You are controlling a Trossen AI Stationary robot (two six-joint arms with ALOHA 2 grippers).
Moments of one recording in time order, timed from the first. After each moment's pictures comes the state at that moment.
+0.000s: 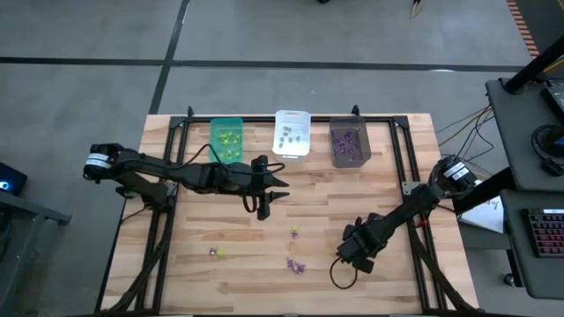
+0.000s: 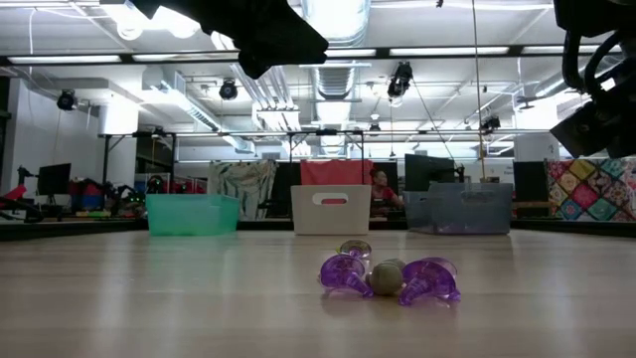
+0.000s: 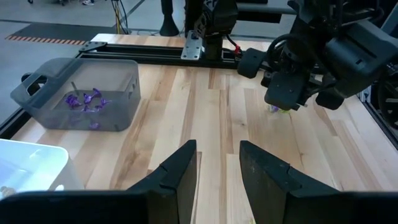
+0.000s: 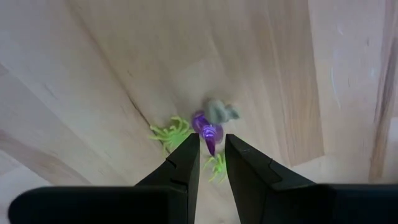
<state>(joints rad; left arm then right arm) -0.08 1.42 0.94 0.10 -0.14 -0.09 0.56 1.73 0.99 -1.00 -0.20 0.97</state>
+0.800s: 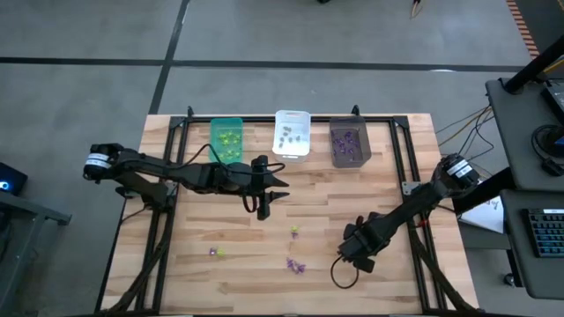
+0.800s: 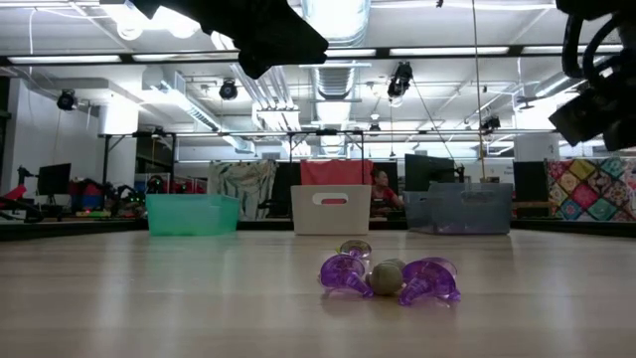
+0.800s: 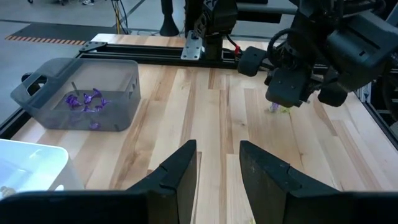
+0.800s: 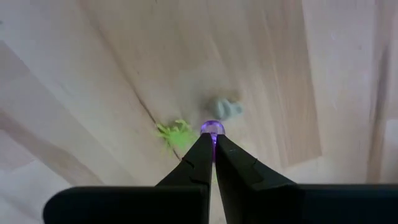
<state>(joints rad) -0.08 1.42 0.94 0.10 -0.14 -0.09 0.56 1.70 0.99 -1.00 -0.19 0.97</state>
